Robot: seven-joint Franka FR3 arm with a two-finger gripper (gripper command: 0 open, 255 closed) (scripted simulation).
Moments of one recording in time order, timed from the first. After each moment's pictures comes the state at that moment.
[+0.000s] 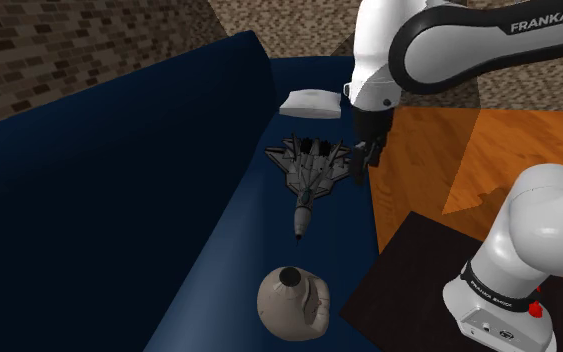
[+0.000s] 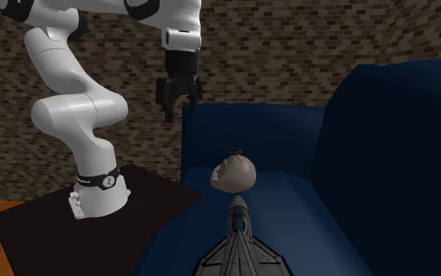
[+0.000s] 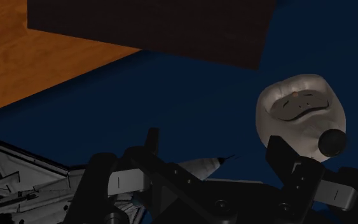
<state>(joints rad) 0.09 -0.70 0.18 -2.54 0.13 1.77 0.09</state>
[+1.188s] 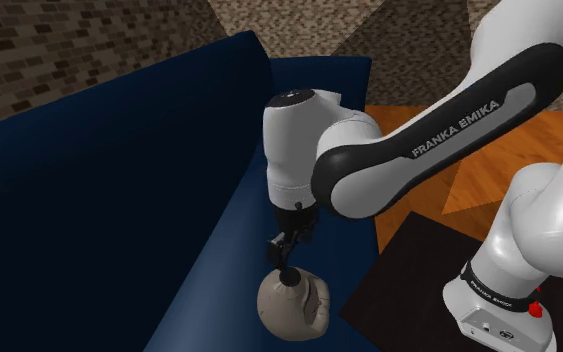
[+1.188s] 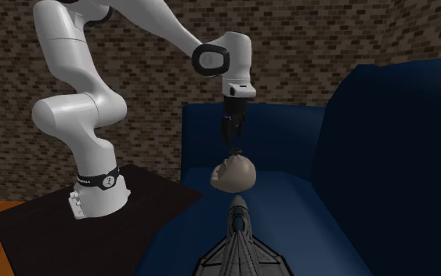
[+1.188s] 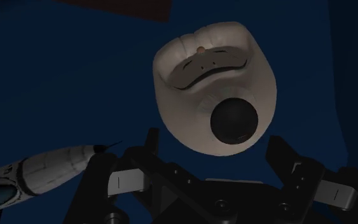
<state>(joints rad) 0.16 -0.20 0.54 -2.42 0.17 2.22 0.48</state>
